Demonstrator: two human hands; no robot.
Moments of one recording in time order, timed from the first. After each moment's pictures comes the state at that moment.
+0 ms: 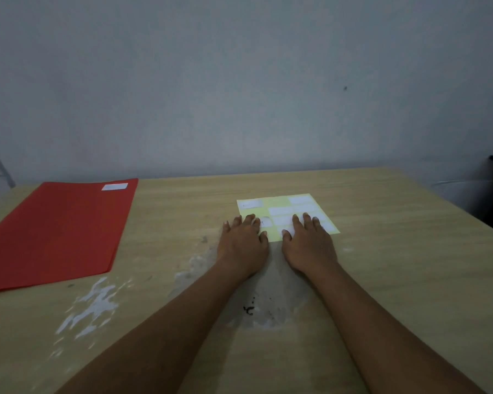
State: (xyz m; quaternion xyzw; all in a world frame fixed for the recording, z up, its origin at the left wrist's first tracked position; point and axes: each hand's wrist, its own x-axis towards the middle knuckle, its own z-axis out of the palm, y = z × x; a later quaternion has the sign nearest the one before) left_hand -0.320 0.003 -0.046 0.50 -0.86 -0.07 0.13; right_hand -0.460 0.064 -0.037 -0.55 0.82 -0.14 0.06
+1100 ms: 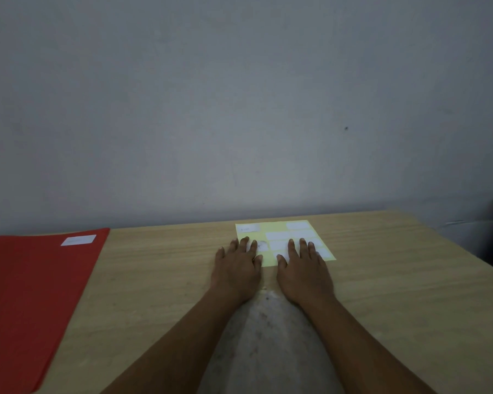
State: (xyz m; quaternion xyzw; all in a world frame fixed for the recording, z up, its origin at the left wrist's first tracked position) left_hand -0.369 -0.117 -0.050 0.49 -0.86 -0.07 0.14; right_hand -0.505 -0.049 -0.045 -0.54 0.83 -0.16 0.02
